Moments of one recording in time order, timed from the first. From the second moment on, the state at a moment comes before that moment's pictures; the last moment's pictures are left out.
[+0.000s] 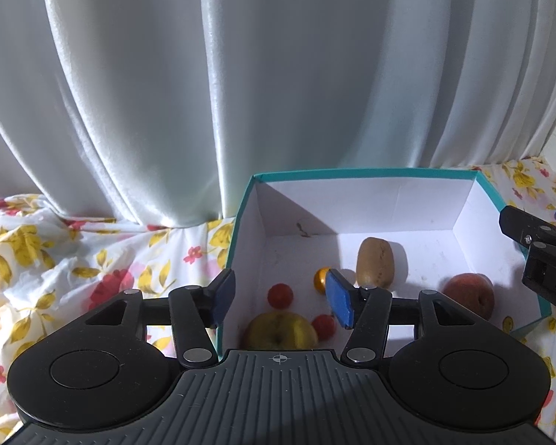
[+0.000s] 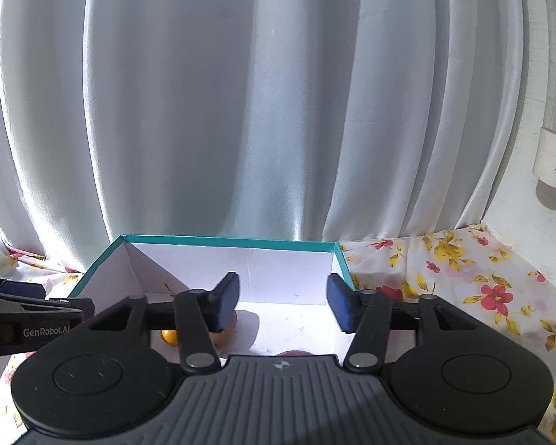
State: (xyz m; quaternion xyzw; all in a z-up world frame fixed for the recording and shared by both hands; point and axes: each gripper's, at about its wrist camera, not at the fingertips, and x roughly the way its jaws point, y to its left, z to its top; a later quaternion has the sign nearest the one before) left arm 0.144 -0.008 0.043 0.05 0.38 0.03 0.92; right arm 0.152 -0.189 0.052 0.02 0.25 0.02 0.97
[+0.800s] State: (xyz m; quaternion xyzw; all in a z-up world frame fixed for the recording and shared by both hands) left arm 0.032 -0.030 -0.052 0.09 0.36 -0.08 0.93; right arm 0.054 -0.197 -0.052 0.02 0.31 0.00 0.95
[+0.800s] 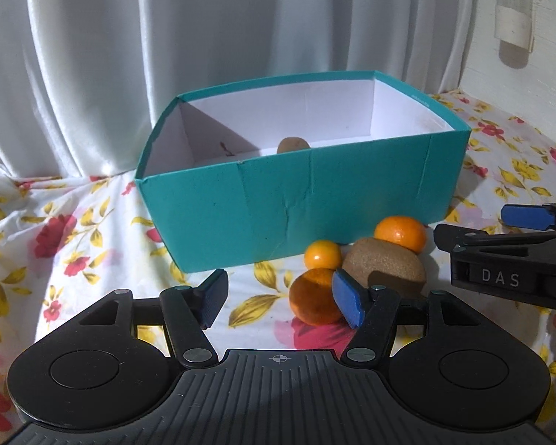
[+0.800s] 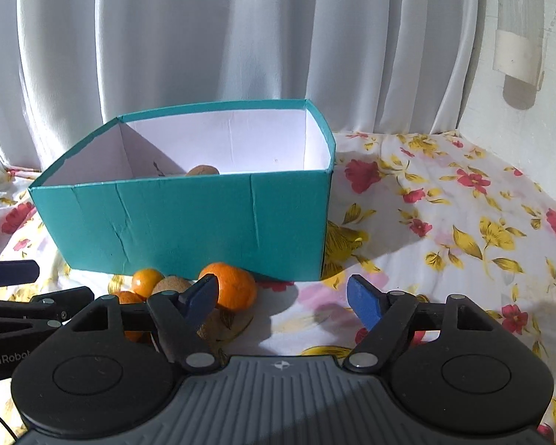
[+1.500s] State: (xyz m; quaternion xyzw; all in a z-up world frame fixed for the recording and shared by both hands) left arm 0.057 -0.039 -0.084 0.10 0.39 -0.12 0.91; right arm 0.072 -0.190 -0.072 0.00 0.34 0.03 0.94
